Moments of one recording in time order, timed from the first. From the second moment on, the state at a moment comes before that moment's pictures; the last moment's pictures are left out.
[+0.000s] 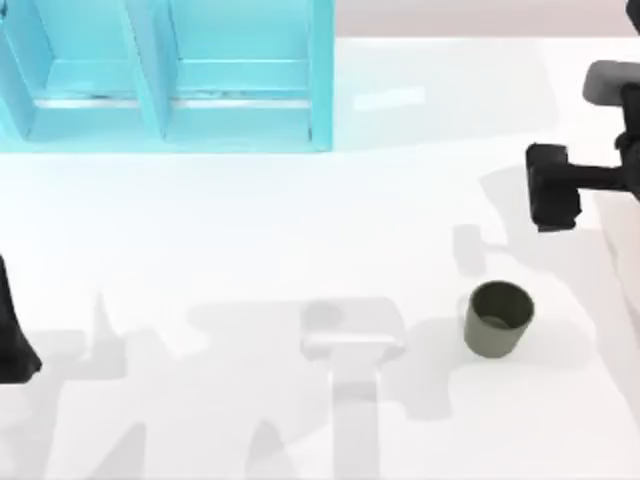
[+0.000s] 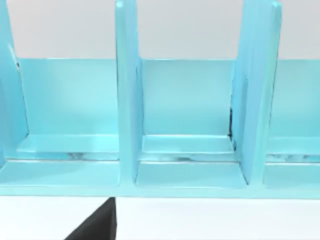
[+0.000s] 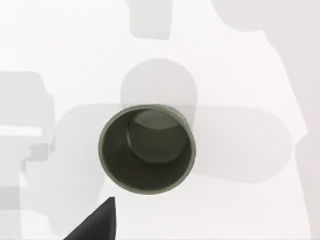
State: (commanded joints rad) left arm 0.00 0.00 0.00 0.00 0.00 0.00; right arm 0.35 1.51 1.27 -1.04 -0.01 0.37
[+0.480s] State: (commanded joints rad) left arm 0.00 0.00 0.00 0.00 0.00 0.00; right arm 0.42 1.82 1.50 -1.26 0.00 0.44
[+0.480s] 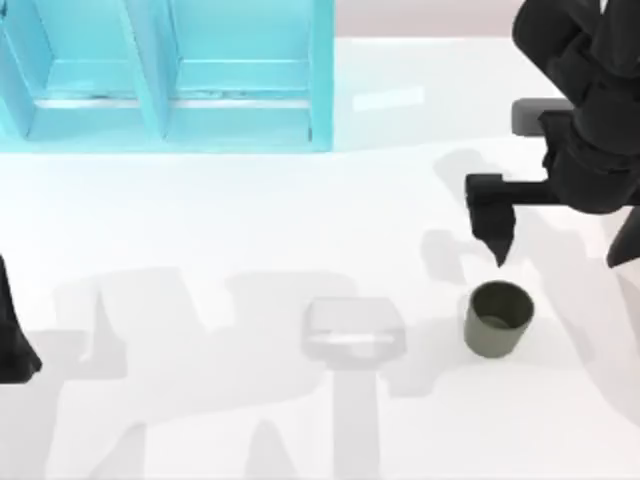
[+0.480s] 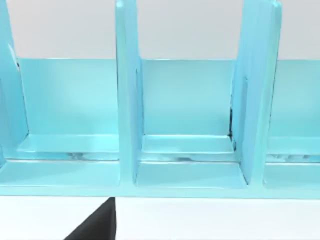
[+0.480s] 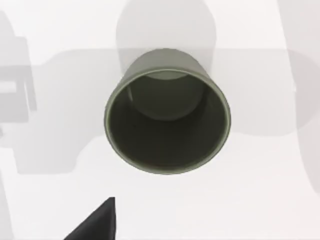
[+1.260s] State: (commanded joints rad) left arm 0.00 0.00 0.00 0.00 0.00 0.00; right arm 0.43 1.89 1.28 -0.94 0.00 0.44
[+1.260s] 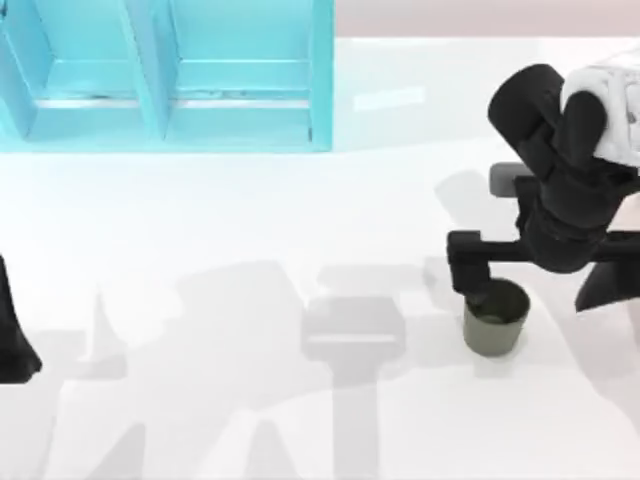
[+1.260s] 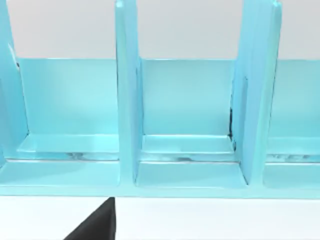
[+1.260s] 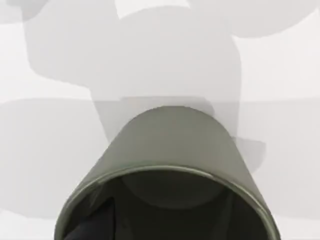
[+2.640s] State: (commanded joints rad) left arm 0.00 0.00 0.00 0.00 0.00 0.00; right arm 0.43 1.91 1.22 -0.88 0.00 0.44
